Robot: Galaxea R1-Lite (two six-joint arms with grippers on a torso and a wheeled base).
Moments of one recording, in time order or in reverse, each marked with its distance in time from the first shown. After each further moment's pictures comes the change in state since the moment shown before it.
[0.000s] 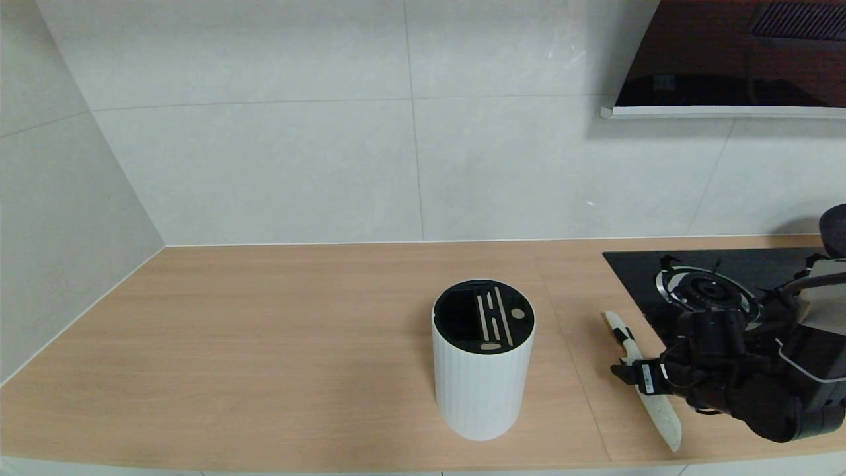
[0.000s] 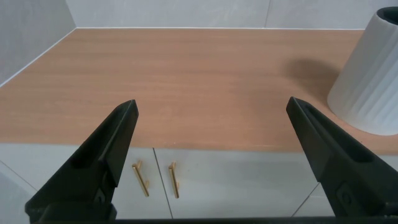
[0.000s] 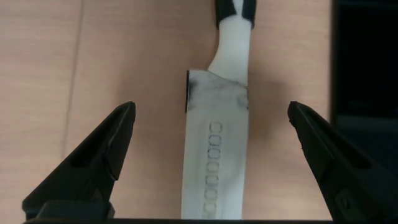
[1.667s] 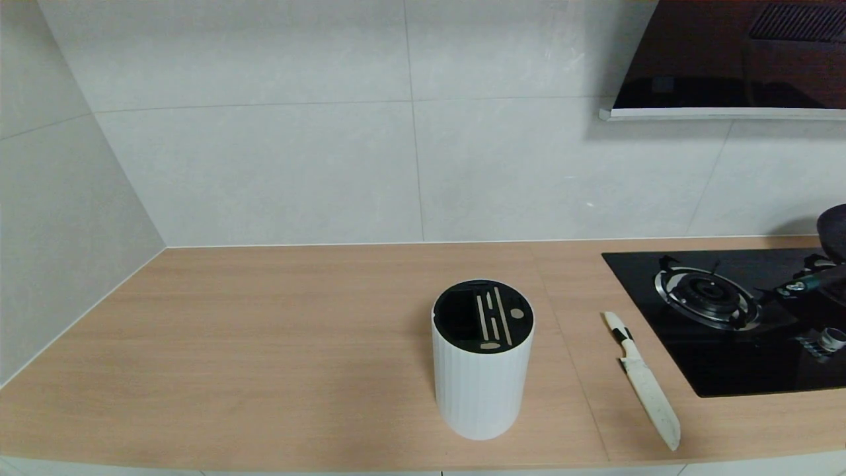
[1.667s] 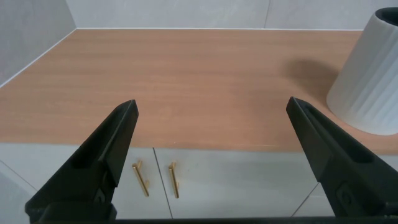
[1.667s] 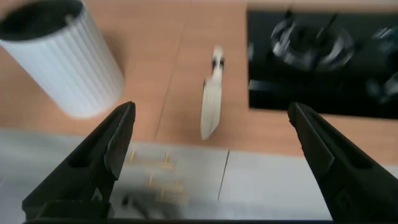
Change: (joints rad) left arm 0.000 0.000 0.000 0.000 0.000 0.000; right arm -0.057 -1.640 0.273 0.943 0.113 -0.005
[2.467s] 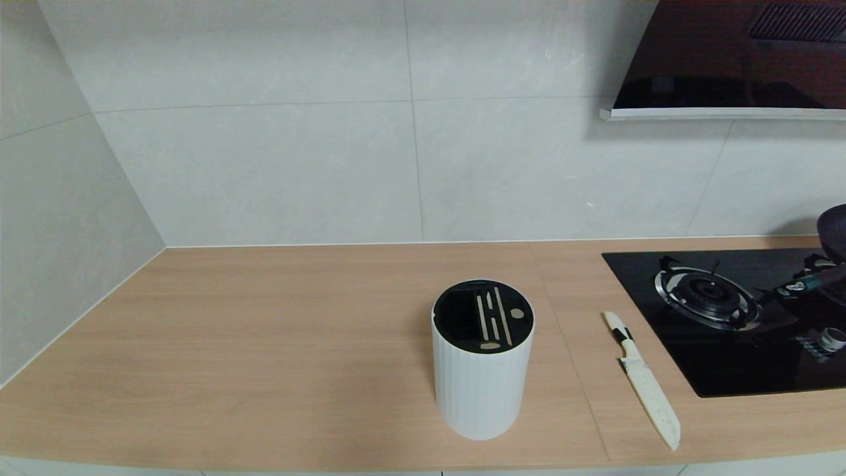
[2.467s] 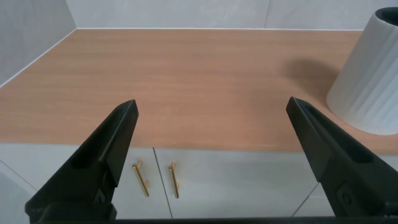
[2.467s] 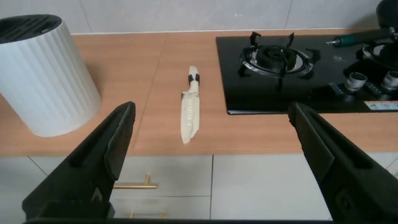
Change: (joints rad) left arm 0.000 0.000 0.000 0.000 0.000 0.000; right arm -0.047 -0.557 0.288 0.014 -0.073 0.009
